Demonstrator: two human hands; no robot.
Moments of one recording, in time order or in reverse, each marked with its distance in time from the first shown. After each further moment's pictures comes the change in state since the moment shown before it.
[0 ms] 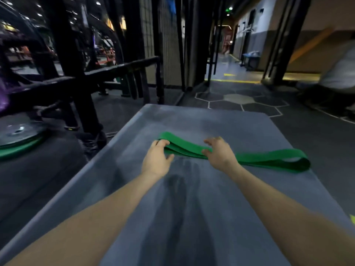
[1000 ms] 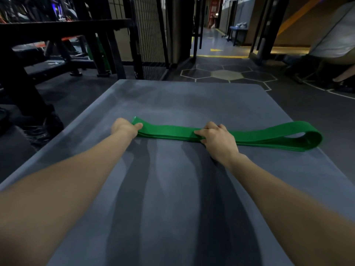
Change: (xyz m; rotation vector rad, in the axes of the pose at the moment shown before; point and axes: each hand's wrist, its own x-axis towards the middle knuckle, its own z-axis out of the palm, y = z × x) left_hand 0.115 -0.049 0.054 -0.004 0.096 -0.576; right_hand 0.030 0.071 0.036 -0.357 0.001 -0.075
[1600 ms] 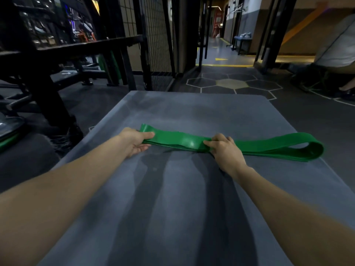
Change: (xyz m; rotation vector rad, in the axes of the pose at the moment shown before) left_hand -0.030 0.000 -0.047 -0.525 -0.445 -0.071; right_hand -0.010 -0.002 0.000 0.094 0.027 0.008
